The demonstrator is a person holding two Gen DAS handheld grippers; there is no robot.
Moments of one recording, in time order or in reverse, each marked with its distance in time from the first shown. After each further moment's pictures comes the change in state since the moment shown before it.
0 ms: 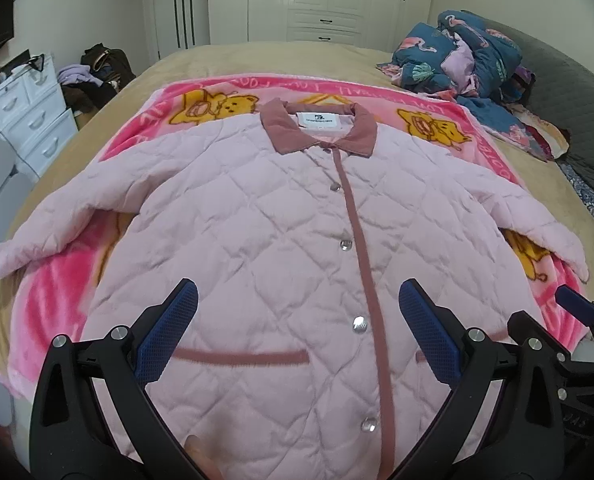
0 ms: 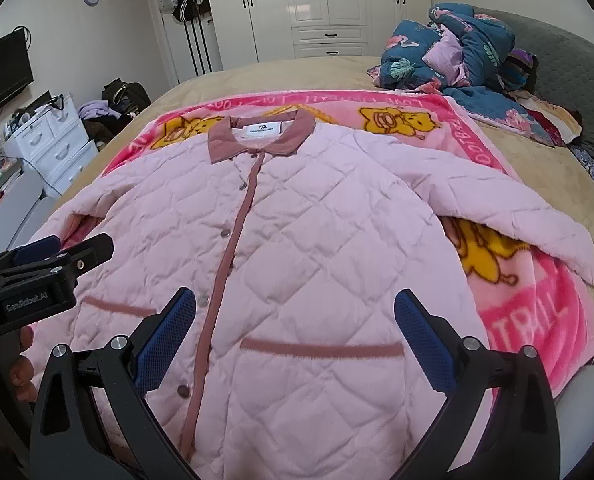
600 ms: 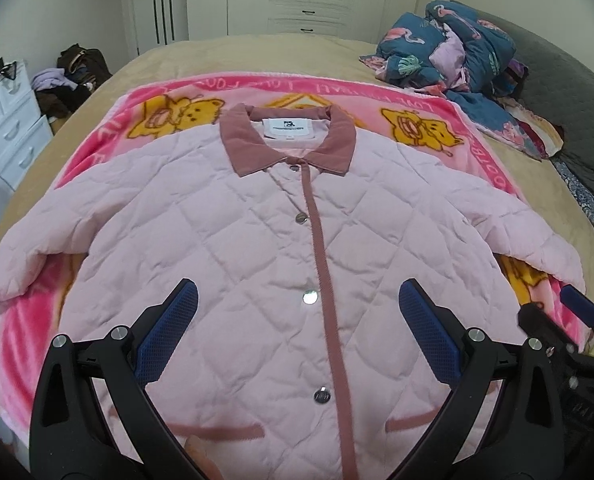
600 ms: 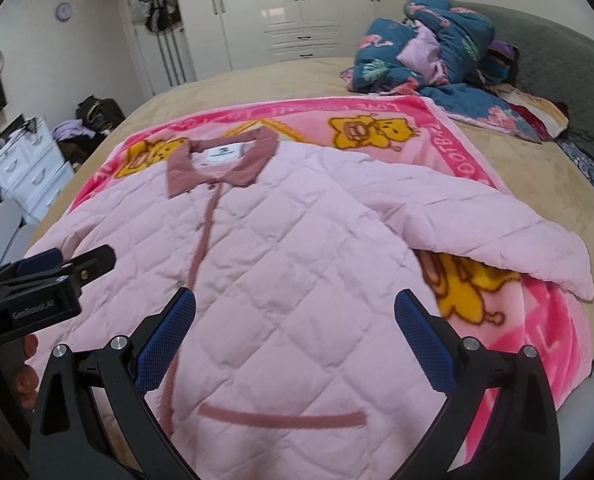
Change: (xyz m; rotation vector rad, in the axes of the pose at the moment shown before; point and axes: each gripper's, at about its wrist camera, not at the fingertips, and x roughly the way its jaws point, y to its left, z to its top) left arm 0.054 -0.032 0.050 0.028 0.038 -0.046; right arm 0.033 -0.051 0.047 0.083 -0.013 -0.074
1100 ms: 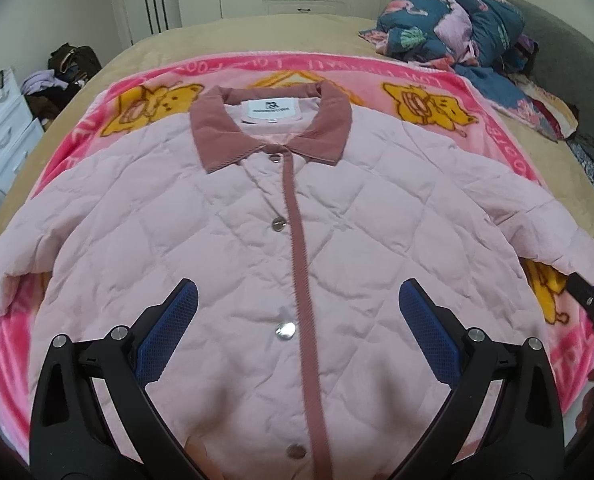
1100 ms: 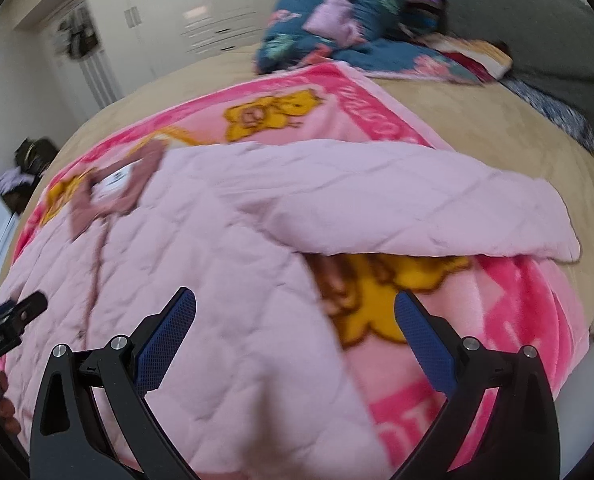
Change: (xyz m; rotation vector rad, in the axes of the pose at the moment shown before) left arm 0.066 -0.031 0.019 0.044 0.074 0.041; right arm 0.052 -0.120 0.007 0.241 0.050 -0.150
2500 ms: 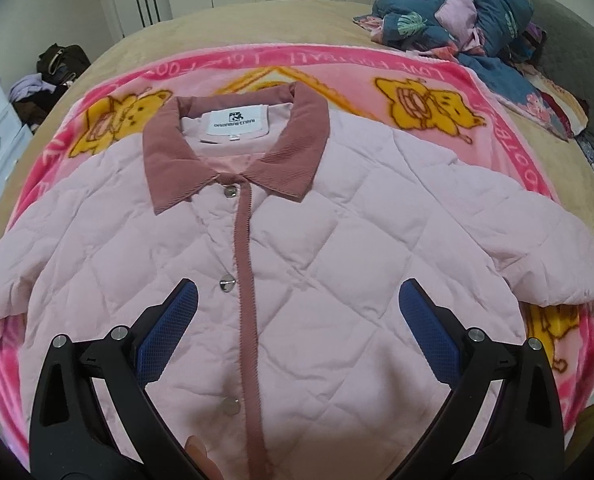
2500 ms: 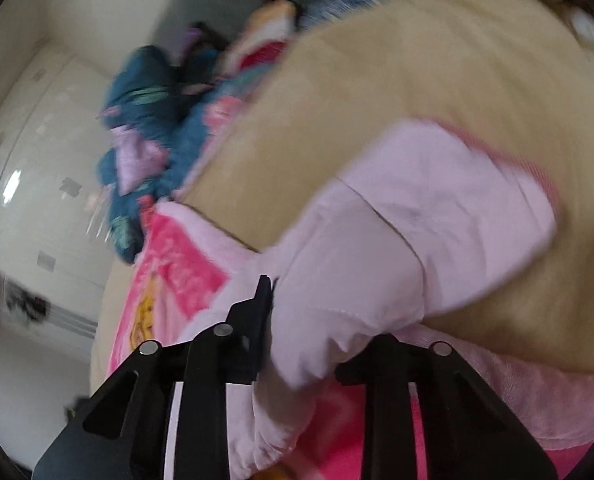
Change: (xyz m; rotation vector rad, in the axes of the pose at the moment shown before) left arm 0.042 -0.035 0.058 0.009 0.055 0.006; right arm 0.046 -0.264 0.074 0.736 -0.243 0.067
